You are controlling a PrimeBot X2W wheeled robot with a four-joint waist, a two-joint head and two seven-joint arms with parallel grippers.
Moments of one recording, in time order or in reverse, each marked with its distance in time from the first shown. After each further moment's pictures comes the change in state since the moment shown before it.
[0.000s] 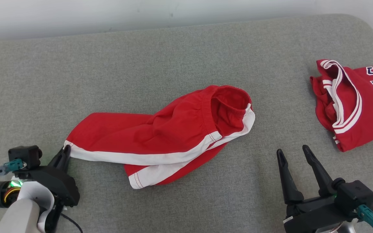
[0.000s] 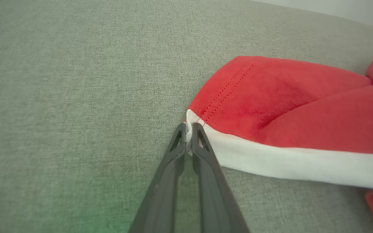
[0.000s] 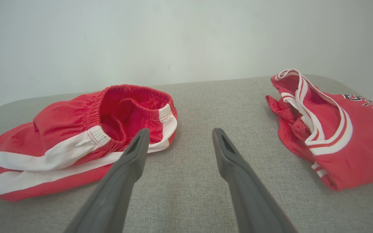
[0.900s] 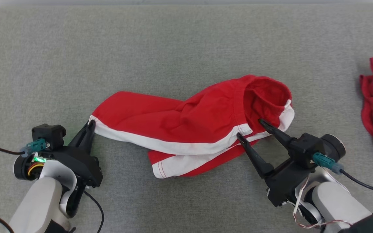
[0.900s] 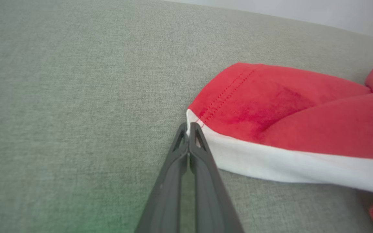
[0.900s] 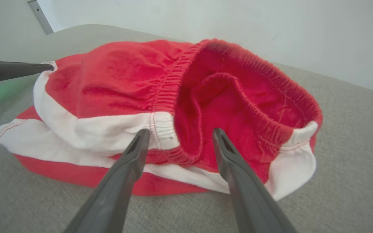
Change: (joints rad) left arm -0.094 -0.061 -0.079 -0.013 0.016 -0.009 -0.058; right arm -0.404 -0.303 0.447 0.247 0.174 0.000 0.049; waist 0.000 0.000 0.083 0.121
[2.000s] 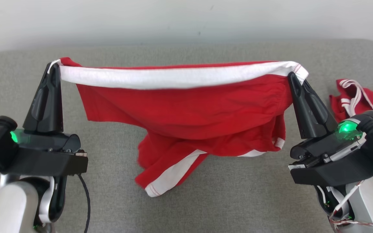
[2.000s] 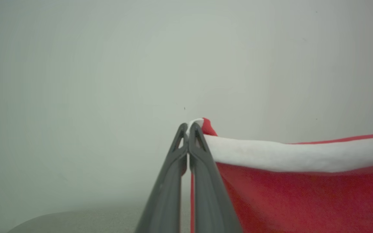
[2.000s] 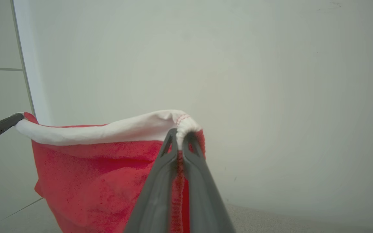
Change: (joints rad) left arm 0.154 0.078 0.097 -0.746 0.070 0.216 -0.063; right arm 0.068 0.099 -0.280 -0.355 0.053 0.000 -0.087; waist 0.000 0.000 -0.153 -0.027
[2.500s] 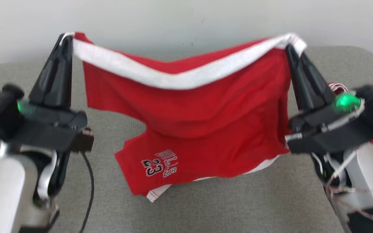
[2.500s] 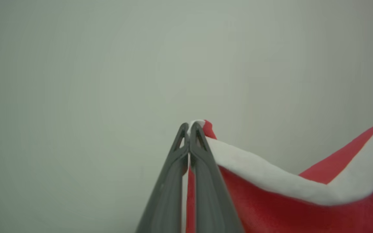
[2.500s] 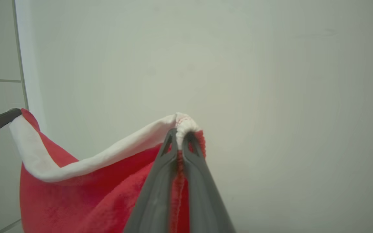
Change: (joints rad) left arm -0.144 0.022 -0.054 -0.011 0.003 -0.042 0.099; right arm -0.161 0.011 0.018 0.100 0.045 0.000 0.024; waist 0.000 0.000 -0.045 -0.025
